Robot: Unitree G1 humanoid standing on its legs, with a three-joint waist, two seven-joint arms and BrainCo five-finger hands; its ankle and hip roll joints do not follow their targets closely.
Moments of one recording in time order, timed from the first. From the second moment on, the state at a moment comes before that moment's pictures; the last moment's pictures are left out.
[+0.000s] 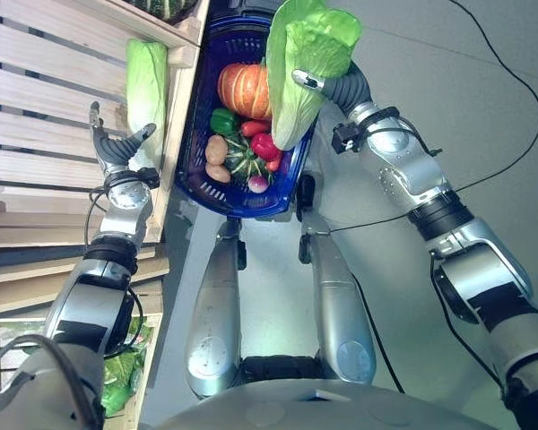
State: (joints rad) left arm -0.69 0.53 -0.21 0.87 -0.31 -0.26 0.58; right arm -0.97 -0.49 0.52 0.47 0.59 0.04 -0.06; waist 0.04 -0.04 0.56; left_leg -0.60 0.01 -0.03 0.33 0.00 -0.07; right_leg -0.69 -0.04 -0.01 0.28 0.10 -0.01
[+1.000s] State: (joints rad) left arm -0.81 0.52 -0.36 0.89 -0.31 -0.29 0.54; right arm -1.16 -0.36 0.47 1.08 0.89 0.09 0.08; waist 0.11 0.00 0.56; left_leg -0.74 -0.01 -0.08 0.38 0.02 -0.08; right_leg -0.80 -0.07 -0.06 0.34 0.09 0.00
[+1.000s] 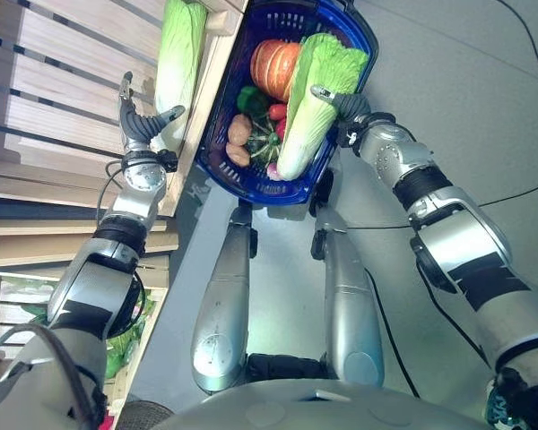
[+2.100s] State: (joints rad) left arm -0.83 0.50 -0.40 0.88 -0.28 -0.26 0.60; right arm -1.19 -0.34 0.49 1.13 0.64 0.07 -0.09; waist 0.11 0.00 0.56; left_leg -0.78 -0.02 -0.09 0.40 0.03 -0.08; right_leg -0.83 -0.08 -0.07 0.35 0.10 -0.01
